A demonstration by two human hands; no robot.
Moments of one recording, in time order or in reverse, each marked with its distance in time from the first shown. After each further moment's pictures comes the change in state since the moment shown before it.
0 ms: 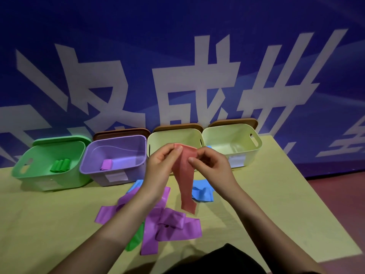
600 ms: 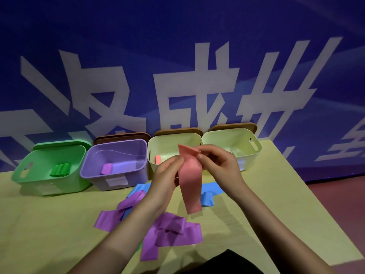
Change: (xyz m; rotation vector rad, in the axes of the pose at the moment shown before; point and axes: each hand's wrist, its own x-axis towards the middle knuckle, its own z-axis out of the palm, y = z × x) left_hand -0.004 -0.014 0.005 -0.158 -0.032 -0.237; right_hand 0.004 -0.013 -0.010 0.036 0.021 -0.086
